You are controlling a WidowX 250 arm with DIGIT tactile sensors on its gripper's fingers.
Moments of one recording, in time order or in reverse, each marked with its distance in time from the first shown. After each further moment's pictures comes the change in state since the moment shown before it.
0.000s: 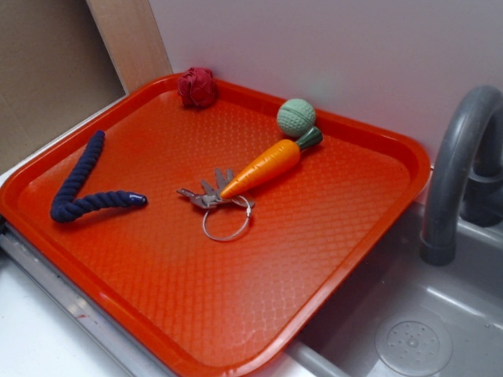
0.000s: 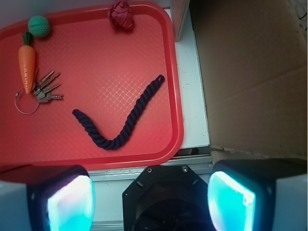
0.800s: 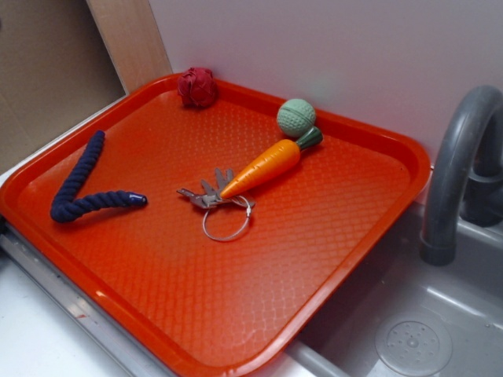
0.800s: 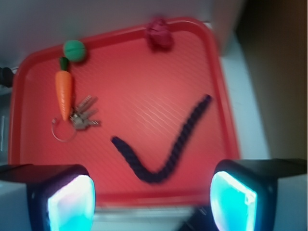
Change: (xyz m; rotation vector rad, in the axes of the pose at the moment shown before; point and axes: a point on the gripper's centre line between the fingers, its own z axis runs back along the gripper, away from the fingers) arm 0.029 -0.058 -0.048 -0.192 -0.099 -0.016
